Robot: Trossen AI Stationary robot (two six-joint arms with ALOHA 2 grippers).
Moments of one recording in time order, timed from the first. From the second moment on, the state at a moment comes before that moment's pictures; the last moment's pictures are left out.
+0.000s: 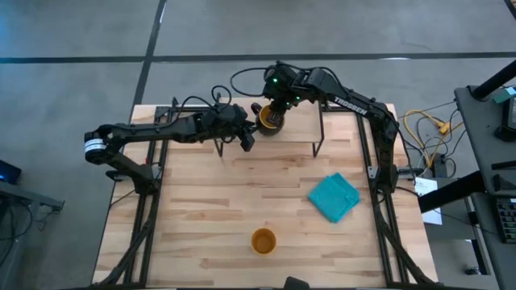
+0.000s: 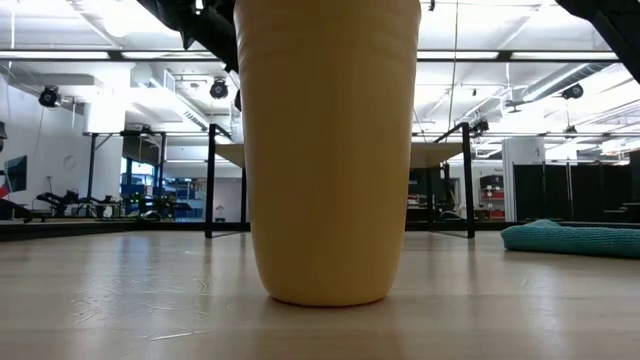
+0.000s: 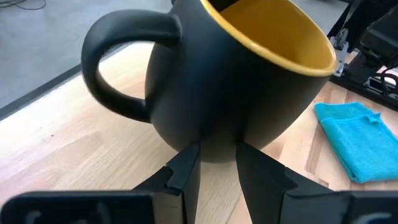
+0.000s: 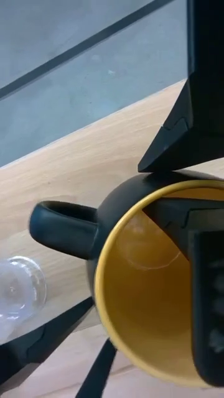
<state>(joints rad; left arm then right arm) 0.34 1.43 1.08 -0.12 -0.13 -0.23 -0.43 1.96 2.11 -1.13 0.04 -0.10</state>
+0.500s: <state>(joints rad) 0.34 1.43 1.08 -0.11 -0.13 -0.23 -0.43 1.96 2.11 -1.11 0.04 -0.11</state>
